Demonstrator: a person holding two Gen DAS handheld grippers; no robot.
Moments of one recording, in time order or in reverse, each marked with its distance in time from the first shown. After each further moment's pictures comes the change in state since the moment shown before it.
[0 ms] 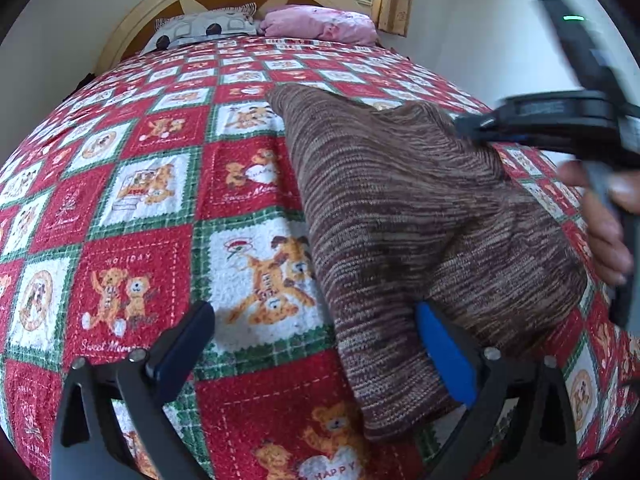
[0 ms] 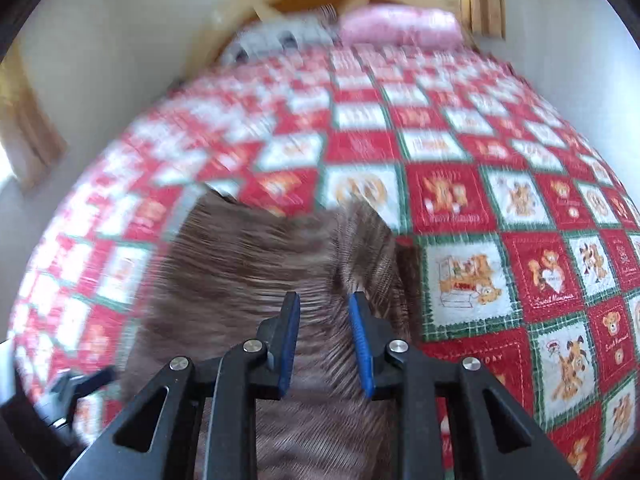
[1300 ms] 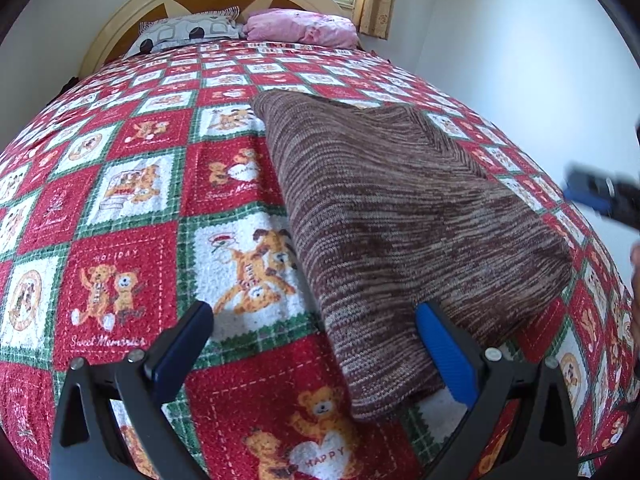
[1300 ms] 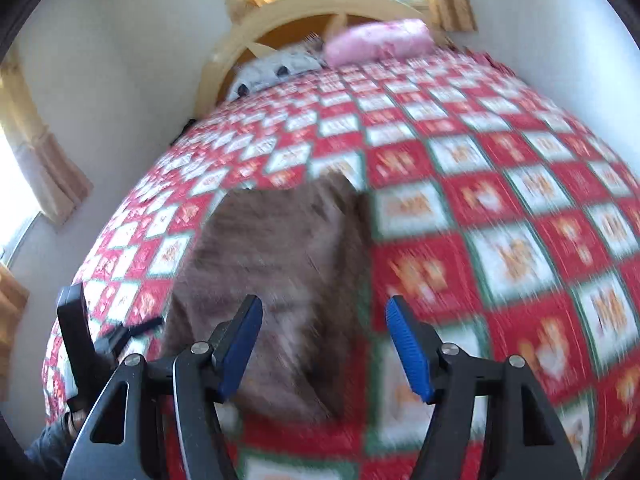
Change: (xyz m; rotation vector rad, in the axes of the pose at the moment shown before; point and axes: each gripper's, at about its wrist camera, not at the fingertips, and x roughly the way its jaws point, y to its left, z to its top) left arm -0.008 -0.002 -0.007 0.021 -0.012 -0.069; right arm -0.108 -0.036 -0.085 0.084 -0.156 0.159
